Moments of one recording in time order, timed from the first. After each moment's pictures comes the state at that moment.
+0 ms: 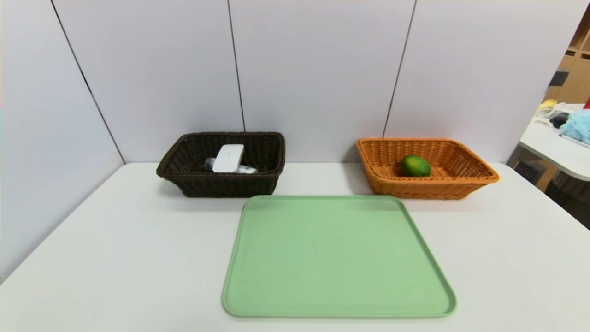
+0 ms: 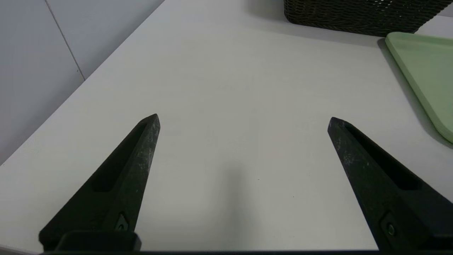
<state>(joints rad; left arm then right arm) 0.00 0.01 -0.11 0.17 0.15 -0.11 0.00 0.14 0.00 -0.17 -0.21 -0.16</state>
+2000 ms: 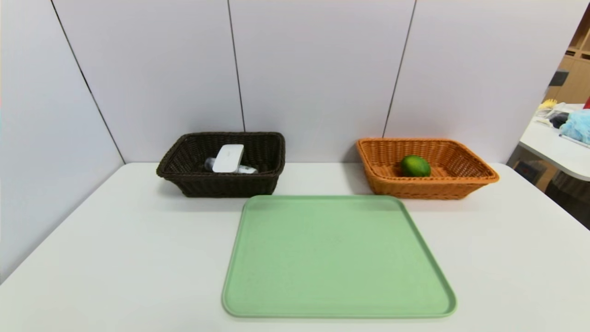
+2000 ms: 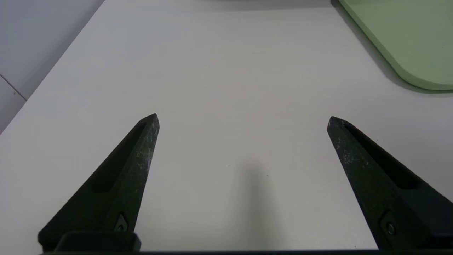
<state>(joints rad) -0.01 0.00 -0.07 0.16 -0.02 0.00 0.00 0.00 0.00 0.01 0.03 -0.03</state>
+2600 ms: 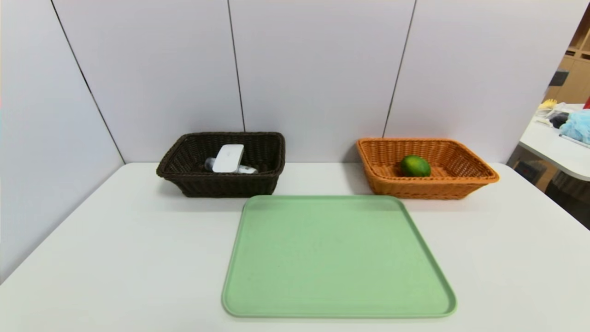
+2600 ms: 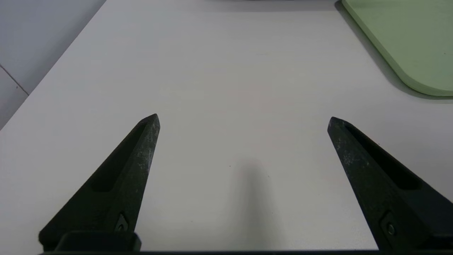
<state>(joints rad) -0.01 0.00 -0.07 0.16 0.00 -0.01 0.00 0.00 -0.01 0.01 0.00 0.01</state>
